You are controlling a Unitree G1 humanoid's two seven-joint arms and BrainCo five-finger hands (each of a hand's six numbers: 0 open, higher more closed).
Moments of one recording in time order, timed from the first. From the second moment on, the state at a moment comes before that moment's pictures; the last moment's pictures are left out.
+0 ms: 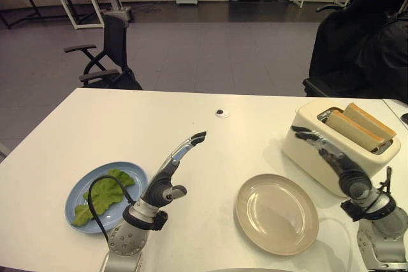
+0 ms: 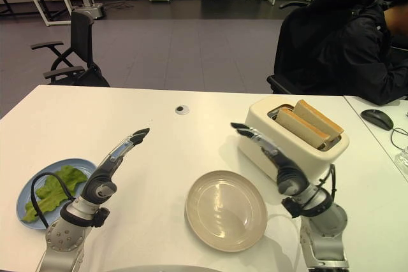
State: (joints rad) left arm 0.31 0.29 -0.06 -0.35 0.06 -0.55 -0.27; right arm 0.18 -0.48 -0.22 -0.26 0.44 -0.68 0.61
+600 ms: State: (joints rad) left arm 0.28 0.28 -0.11 -0.32 0.12 -0.55 -0.26; right arm 0.06 -0.84 -0.39 0.25 -0.18 -0.41 0.31
